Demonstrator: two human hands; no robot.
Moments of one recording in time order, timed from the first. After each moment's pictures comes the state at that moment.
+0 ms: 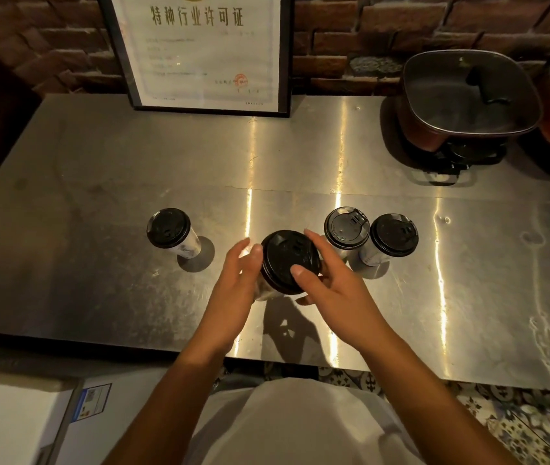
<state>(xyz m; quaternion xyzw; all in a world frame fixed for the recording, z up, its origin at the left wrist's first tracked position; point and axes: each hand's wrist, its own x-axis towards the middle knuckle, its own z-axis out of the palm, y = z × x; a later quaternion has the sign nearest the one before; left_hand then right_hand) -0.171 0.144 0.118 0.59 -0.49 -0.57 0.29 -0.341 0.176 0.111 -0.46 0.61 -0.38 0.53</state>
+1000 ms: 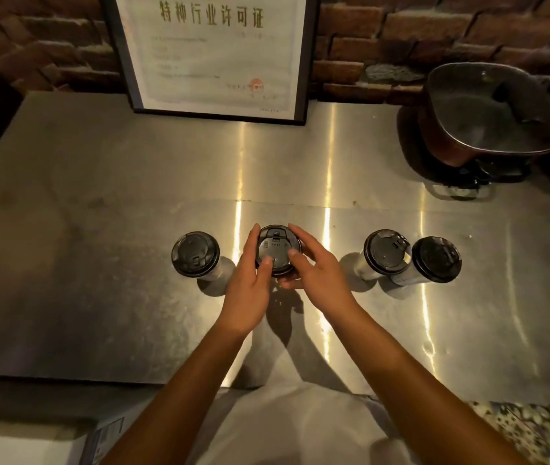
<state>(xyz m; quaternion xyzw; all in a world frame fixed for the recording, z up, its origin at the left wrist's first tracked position) -0.112 0.047 0.053 0.57 -0.57 -0.53 0.28 -0.253 0.062 0.065 -0.34 0.63 -0.44 0.54</state>
